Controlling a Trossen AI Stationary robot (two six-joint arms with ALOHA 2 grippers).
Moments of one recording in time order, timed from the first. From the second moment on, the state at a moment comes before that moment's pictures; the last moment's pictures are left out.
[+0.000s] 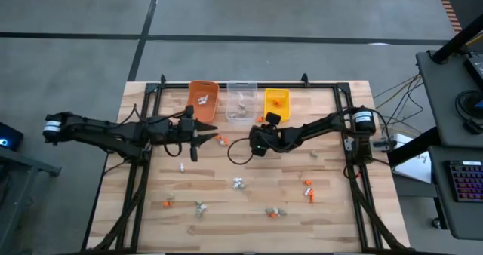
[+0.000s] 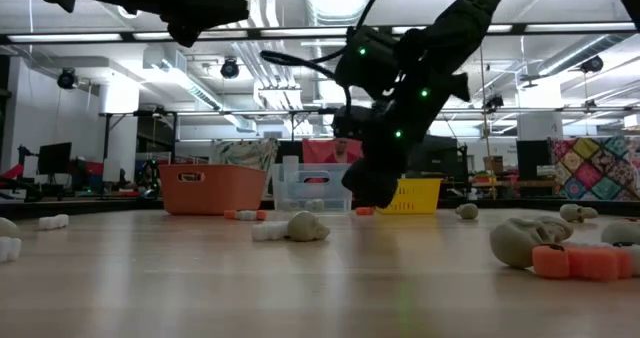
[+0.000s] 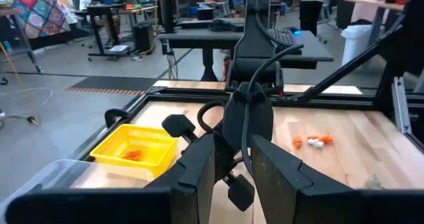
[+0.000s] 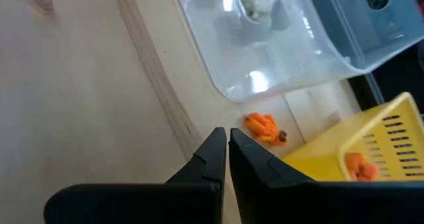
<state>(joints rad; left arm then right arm) -0.04 0.90 0.56 0.22 -0.22 0.01 -0.06 1.93 1.06 -0.13 0.66 0.04</state>
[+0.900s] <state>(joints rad) -0.04 0.79 0.56 0.10 -0.23 0.02 -0.18 1.95 1.07 -0.12 0.61 0.06</state>
